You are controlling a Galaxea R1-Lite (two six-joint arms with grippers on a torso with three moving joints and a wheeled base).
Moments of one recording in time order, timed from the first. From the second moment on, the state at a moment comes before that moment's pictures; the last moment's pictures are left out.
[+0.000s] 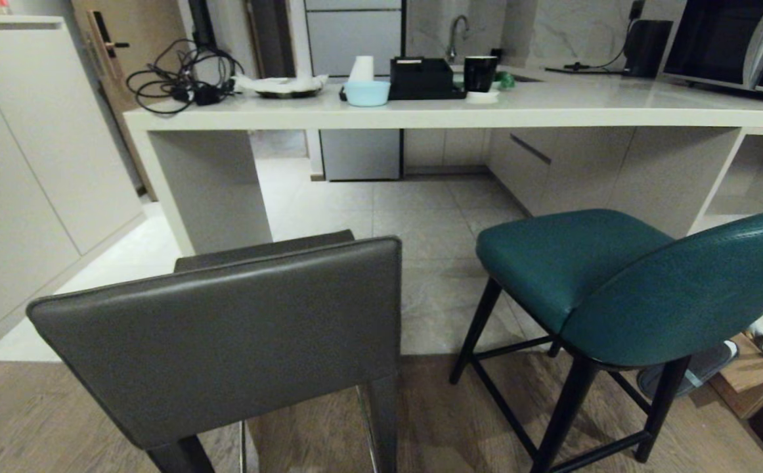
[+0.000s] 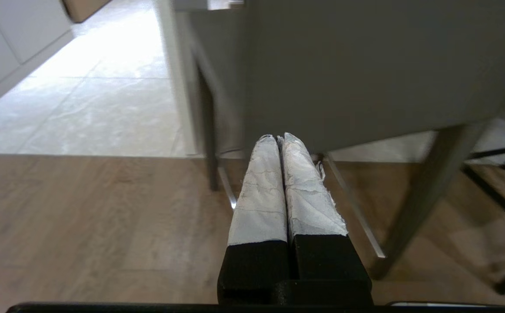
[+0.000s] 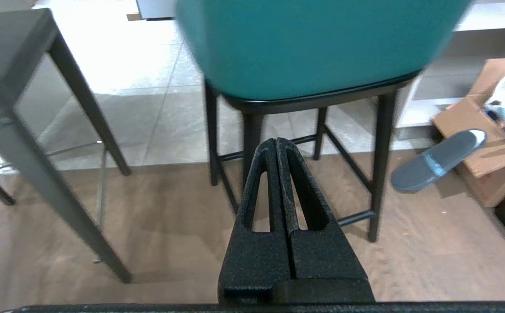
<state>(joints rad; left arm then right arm) 0.00 0.00 0.00 0.00 0.00 0.00 0.00 0.00 0.00 0.00 0.00 0.00</state>
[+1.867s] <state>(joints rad) 0.00 0.00 0.00 0.00 0.00 0.00 0.00 0.00 0.00 0.00 0.00 0.01</state>
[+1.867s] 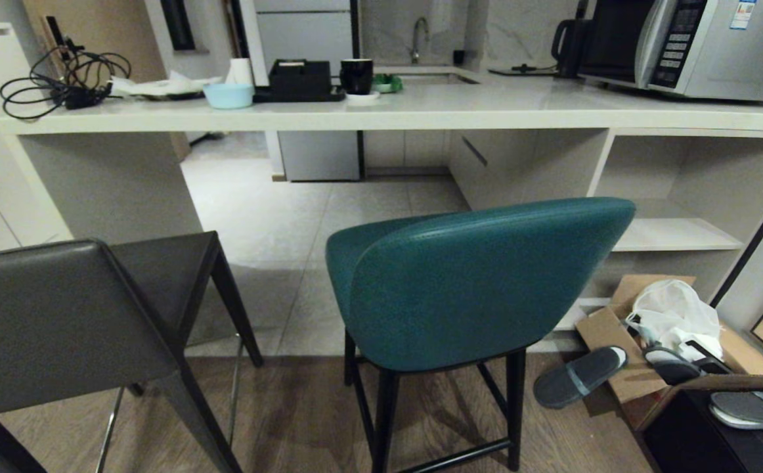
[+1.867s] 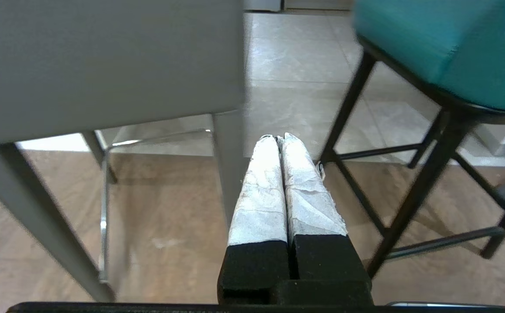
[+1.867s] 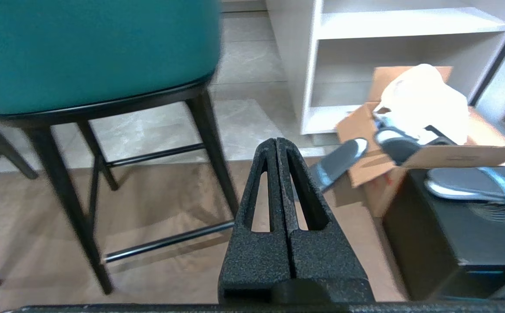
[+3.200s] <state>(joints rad) 0.00 0.00 0.00 -0.01 0.00 -0.01 0.00 0.00 0.00 0.00 0.00 0.01</state>
